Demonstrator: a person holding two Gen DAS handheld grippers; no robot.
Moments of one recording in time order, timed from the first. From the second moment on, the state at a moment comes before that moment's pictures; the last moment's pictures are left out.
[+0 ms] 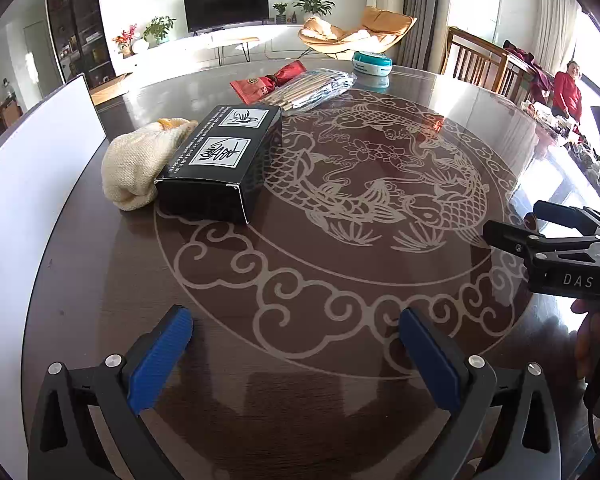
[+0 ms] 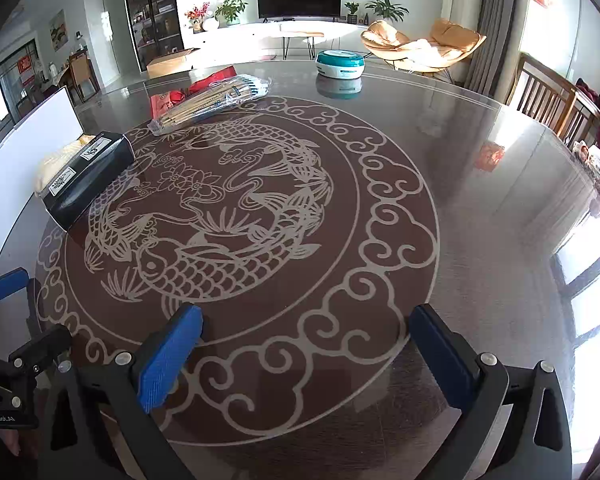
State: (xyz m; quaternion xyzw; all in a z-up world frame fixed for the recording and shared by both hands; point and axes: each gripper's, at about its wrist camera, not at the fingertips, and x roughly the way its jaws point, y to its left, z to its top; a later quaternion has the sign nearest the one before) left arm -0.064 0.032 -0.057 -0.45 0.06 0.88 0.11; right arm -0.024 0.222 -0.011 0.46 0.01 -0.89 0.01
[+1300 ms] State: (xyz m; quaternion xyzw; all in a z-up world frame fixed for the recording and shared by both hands) left arm -0.064 0.033 -0.057 -0.45 0.06 0.88 0.11; right arm -0.024 0.222 -0.012 0.46 0.01 -0.89 0.01
